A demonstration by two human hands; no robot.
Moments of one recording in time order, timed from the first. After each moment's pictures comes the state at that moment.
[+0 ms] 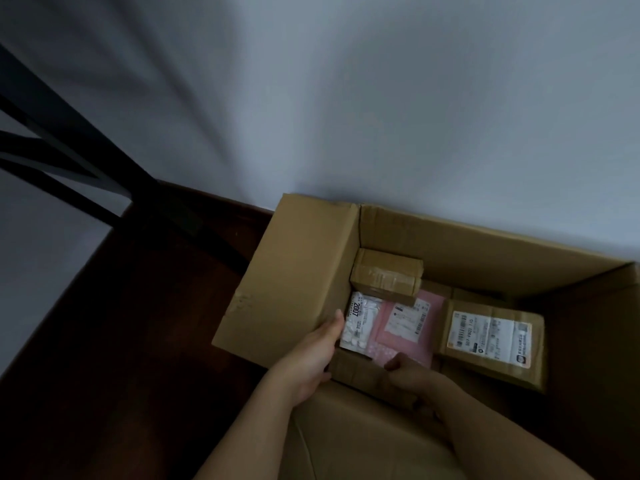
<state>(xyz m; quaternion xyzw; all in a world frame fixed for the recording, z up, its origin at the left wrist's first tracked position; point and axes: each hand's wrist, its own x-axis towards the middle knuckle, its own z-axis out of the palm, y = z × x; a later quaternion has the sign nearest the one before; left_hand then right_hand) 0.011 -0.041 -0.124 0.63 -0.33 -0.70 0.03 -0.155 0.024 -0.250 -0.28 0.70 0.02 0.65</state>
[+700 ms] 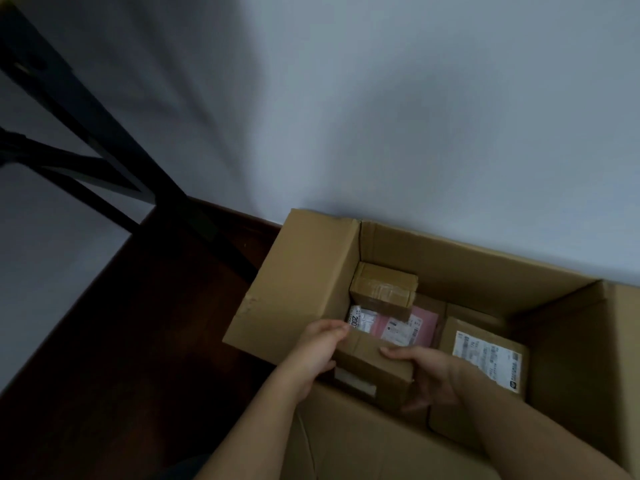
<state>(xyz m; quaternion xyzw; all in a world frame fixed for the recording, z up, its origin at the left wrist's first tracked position) 0.008 -0.032 -0.094 0.66 -0.35 -0.65 0.10 -0.187 0.019 -0.177 -0.07 0.61 -0.15 0.78</state>
